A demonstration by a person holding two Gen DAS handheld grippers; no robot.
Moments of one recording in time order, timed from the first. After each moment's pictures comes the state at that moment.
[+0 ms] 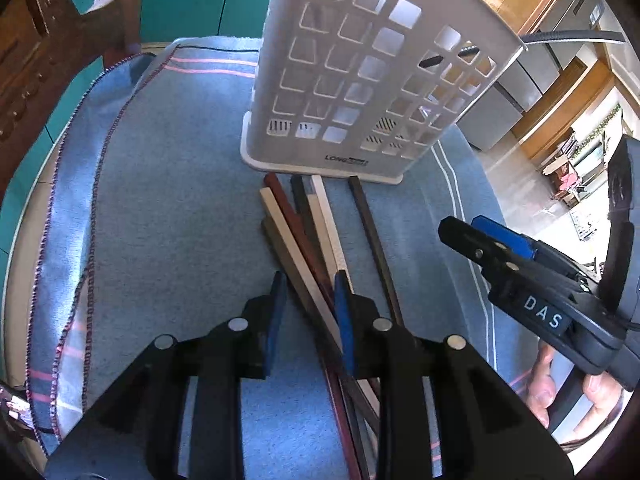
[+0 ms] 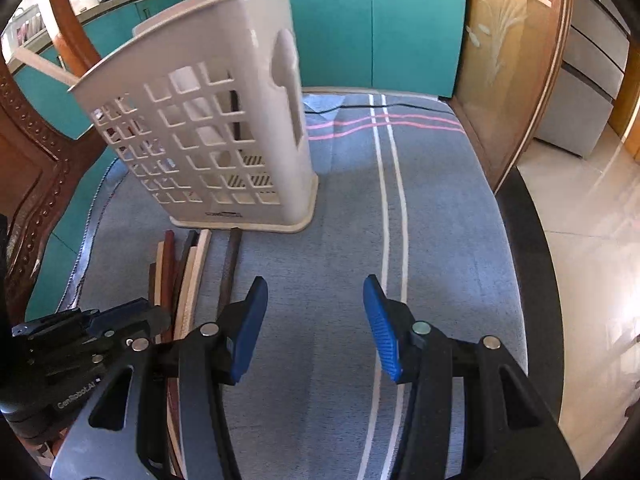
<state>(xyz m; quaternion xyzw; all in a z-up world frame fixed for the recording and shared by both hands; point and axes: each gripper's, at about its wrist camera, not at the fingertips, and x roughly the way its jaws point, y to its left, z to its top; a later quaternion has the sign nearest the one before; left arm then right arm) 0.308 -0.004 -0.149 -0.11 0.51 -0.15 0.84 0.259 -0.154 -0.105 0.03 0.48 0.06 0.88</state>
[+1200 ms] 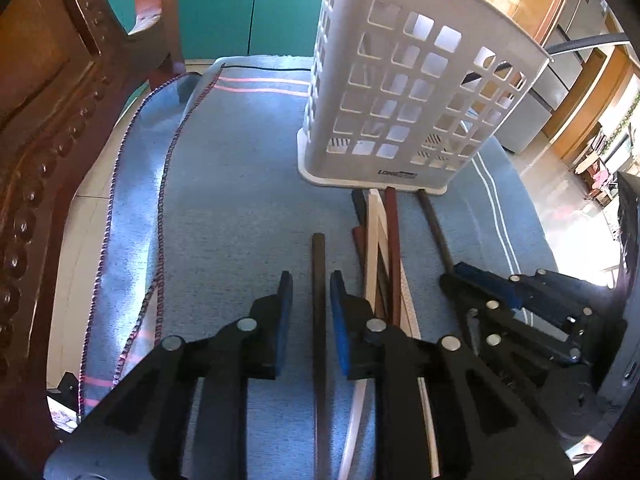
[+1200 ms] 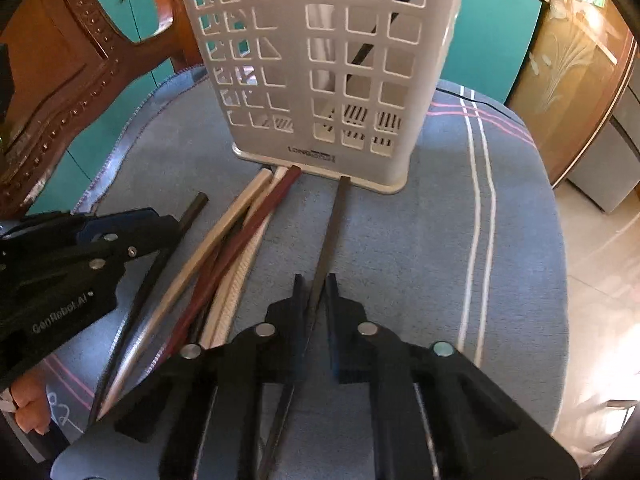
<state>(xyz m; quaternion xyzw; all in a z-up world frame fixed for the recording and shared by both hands) 0.298 0.019 -0.149 -0.06 0.49 -0.09 0.87 0.242 -0.095 -0.130 -0.07 0.50 0.13 0.85</state>
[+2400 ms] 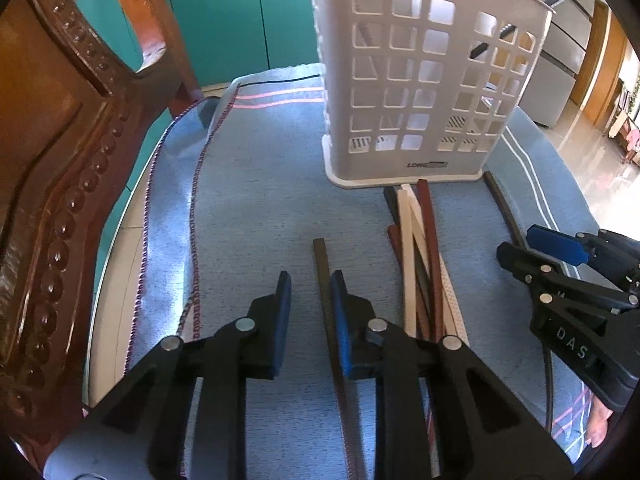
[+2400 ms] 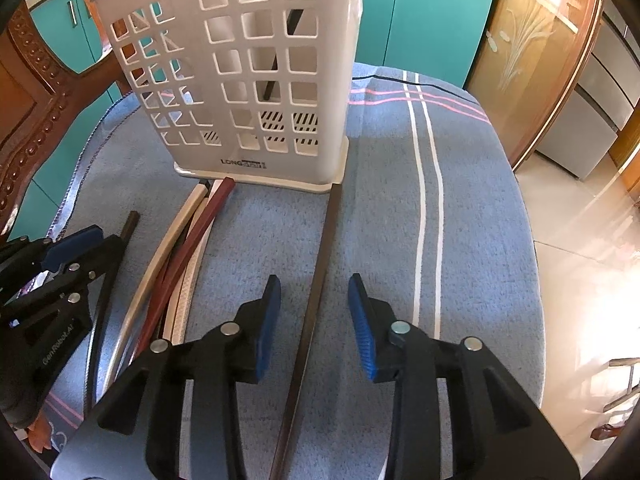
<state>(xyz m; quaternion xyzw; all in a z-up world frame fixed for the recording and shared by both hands) 0.291 0.010 -0.146 0.04 0.47 -0.03 0.88 0.253 -0.119 -0.128 -0.05 0.50 0.06 0.86</state>
